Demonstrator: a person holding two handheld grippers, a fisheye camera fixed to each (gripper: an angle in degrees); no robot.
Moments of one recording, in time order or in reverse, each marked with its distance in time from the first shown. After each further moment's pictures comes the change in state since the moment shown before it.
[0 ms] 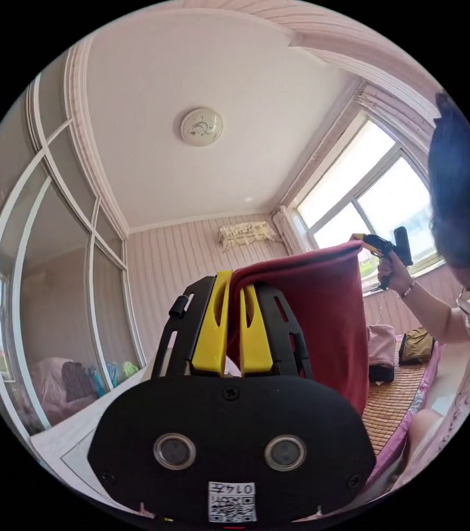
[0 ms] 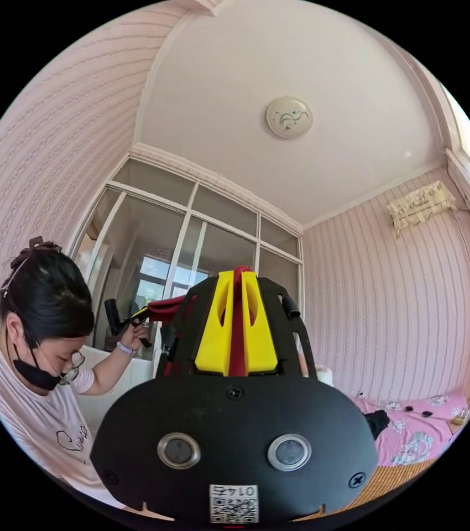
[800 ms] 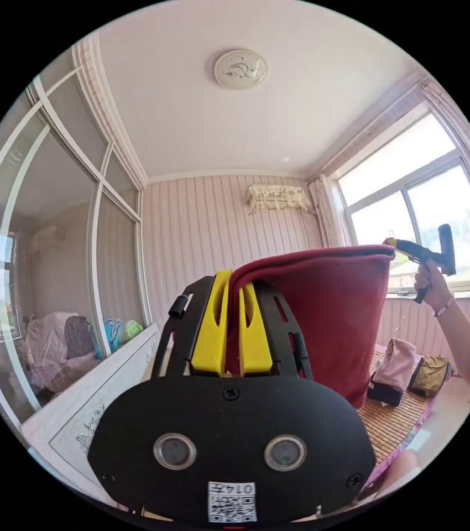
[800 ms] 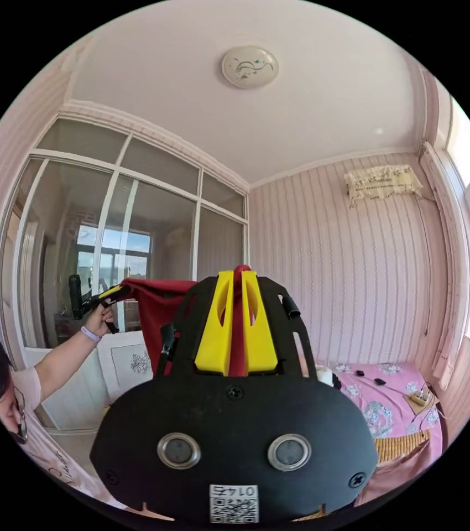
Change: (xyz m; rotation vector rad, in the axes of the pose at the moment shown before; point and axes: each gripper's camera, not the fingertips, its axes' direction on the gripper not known) left arm -0.051 -0.015 0.226 -0.256 -0.106 -0.171; right arm 0.121 -0.001 0.154 -0.276 0.333 0.042
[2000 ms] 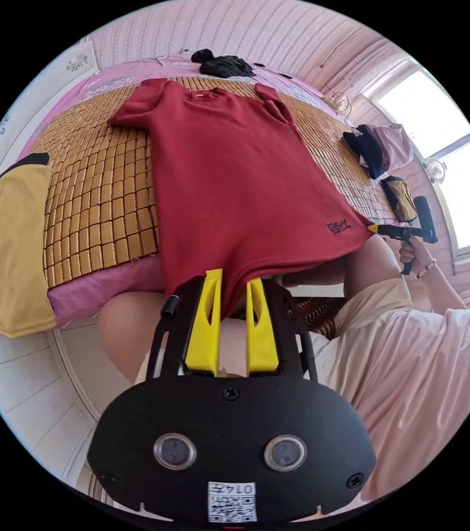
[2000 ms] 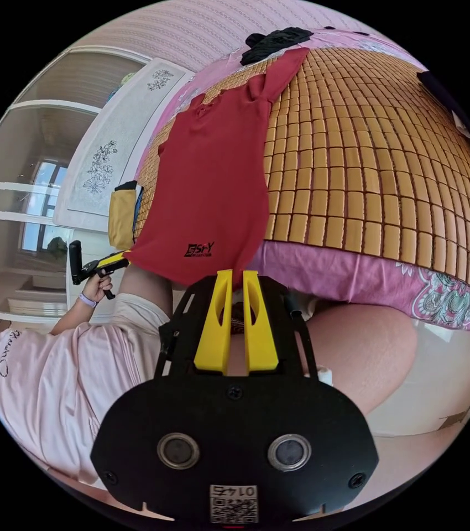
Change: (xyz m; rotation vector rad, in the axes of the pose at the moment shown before) left arm -0.024 0.665 0.160 -1.406 0.417 -0.286; right arm 0.151 0.629 0.101 -1.320 -0.098 0.825
